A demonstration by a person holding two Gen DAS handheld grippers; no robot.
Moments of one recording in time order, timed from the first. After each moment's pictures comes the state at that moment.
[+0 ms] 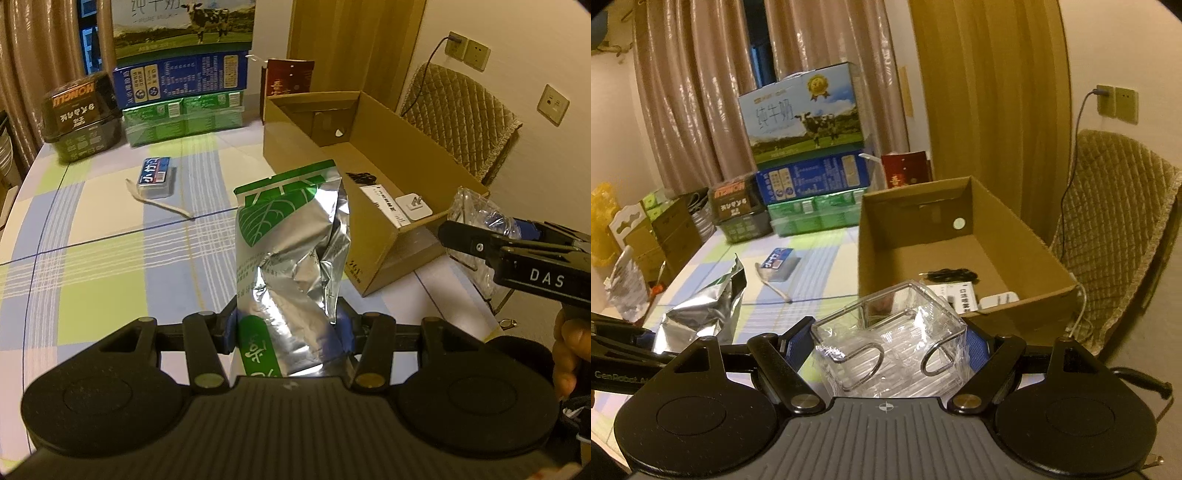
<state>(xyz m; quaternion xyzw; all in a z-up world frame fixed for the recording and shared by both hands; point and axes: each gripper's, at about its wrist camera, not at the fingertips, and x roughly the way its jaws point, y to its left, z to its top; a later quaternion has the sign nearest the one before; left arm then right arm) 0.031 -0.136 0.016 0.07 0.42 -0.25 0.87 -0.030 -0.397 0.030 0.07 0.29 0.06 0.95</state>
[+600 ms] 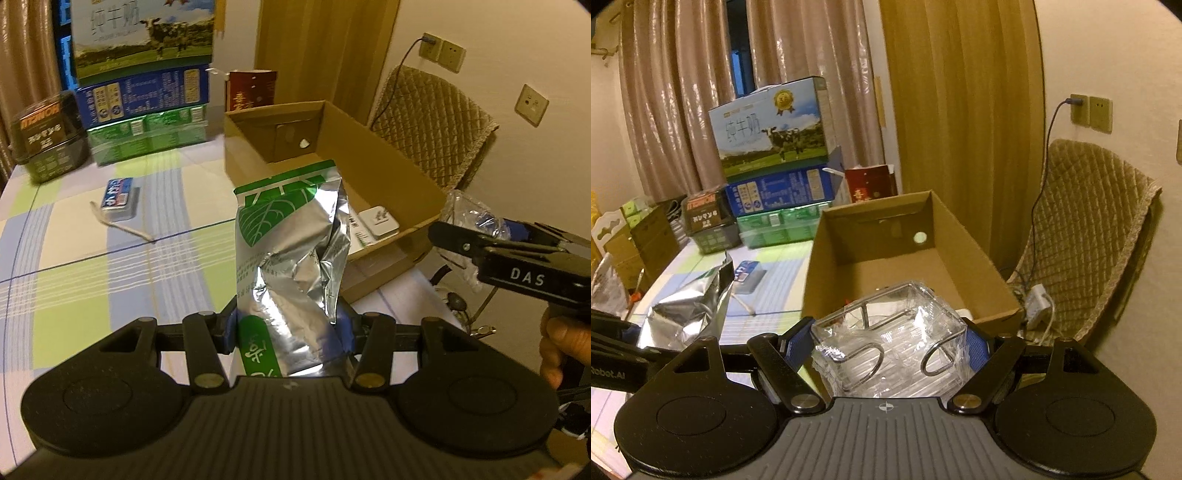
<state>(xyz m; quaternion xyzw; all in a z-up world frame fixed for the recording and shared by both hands) 0.033 -0.181 0.031 0.07 0.41 -0.28 0.86 -0.027 -0.440 0.040 0.06 0.29 0.03 0.96</state>
